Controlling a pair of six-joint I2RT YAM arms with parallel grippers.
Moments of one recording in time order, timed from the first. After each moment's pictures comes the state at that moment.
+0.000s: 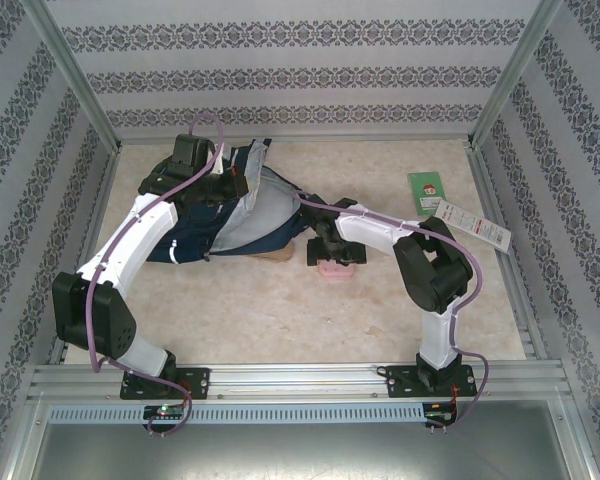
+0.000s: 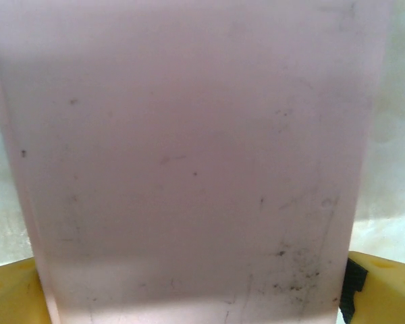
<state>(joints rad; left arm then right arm) -0.23 1.52 1.38 -0.62 0.37 -0.51 0.64 1.95 1.34 -0.90 0.14 0.67</state>
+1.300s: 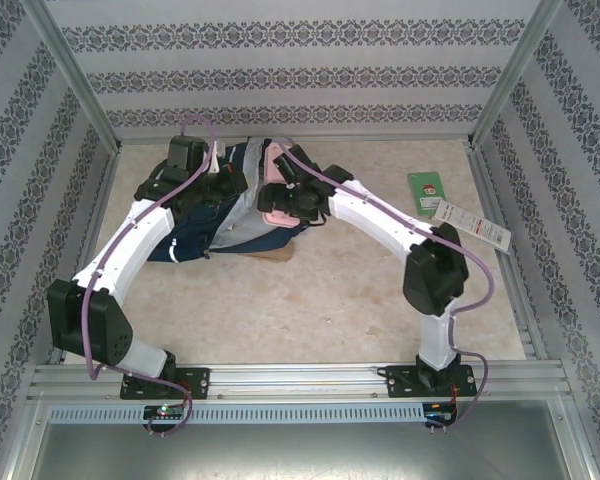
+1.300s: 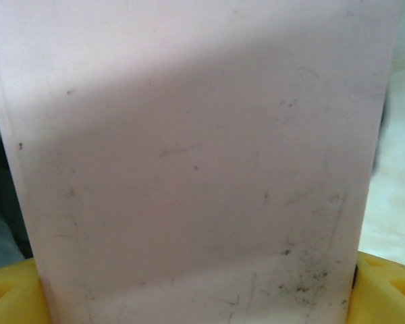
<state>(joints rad) -0.23 1.47 1.32 -0.51 0.40 -0.64 0.70 1.99 1.79 -0.76 -0.06 0.78</state>
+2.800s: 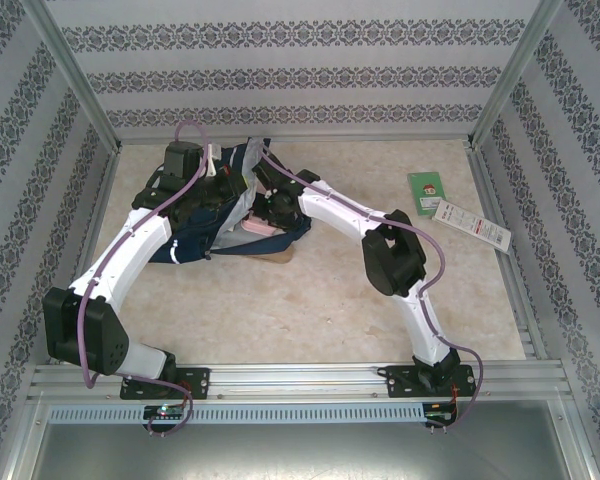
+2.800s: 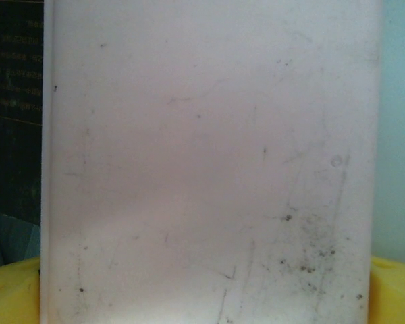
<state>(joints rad) -0.22 1.43 1.25 -0.43 0.43 -0.71 0.71 2.25 1.97 -0.76 -0.23 0.87</state>
